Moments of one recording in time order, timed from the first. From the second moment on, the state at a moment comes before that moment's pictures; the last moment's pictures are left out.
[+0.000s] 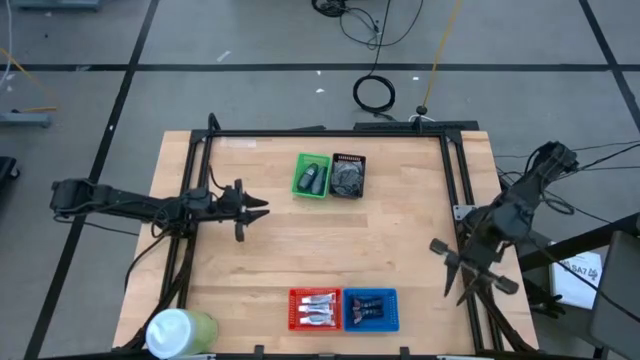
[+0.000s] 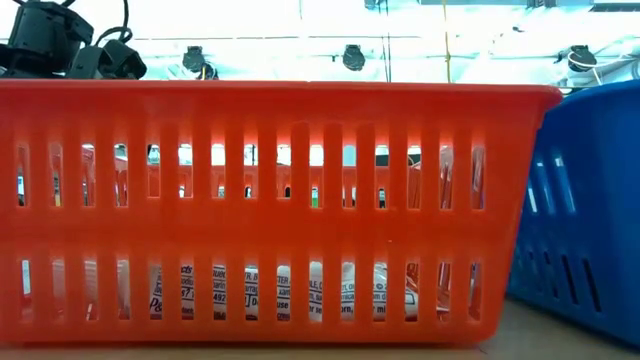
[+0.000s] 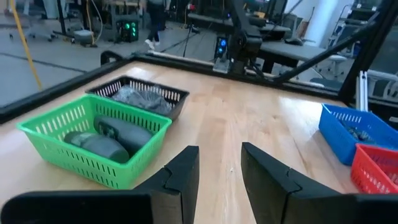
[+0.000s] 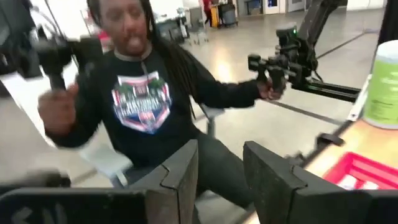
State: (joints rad) left arm 0.05 0.78 0.01 0.66 -0.05 -0.15; right arm 0.71 0.76 0.78 -0.11 -0.29 0.20
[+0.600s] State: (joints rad) left arm 0.11 0.51 0.01 0.50 0.06 -0.09; right arm 0.67 0.35 0.28 0.11 -0.16 0.15
